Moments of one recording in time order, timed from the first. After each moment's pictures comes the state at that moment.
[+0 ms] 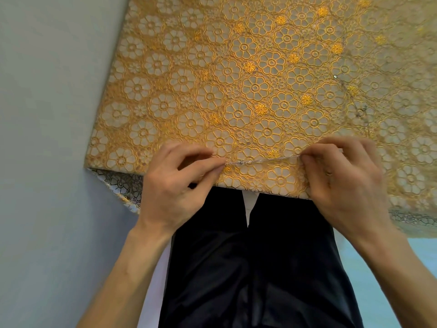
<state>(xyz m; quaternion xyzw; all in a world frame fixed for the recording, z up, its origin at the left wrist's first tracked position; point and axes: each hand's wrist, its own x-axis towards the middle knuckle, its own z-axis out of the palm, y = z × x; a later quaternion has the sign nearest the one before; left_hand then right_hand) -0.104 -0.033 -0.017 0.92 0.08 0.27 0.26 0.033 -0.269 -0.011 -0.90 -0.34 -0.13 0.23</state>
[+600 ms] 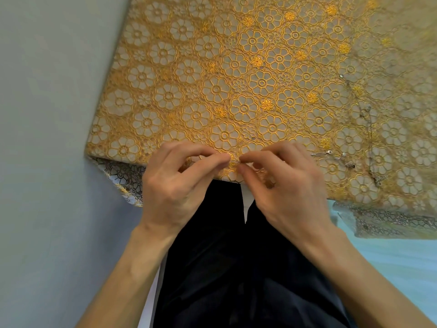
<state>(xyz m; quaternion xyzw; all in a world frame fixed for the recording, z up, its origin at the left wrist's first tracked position) -0.112 -0.043 -0.014 0.91 0.09 0.32 0.24 -0.011 -0.204 -0.003 -0.86 -0.38 -0.06 0.33</state>
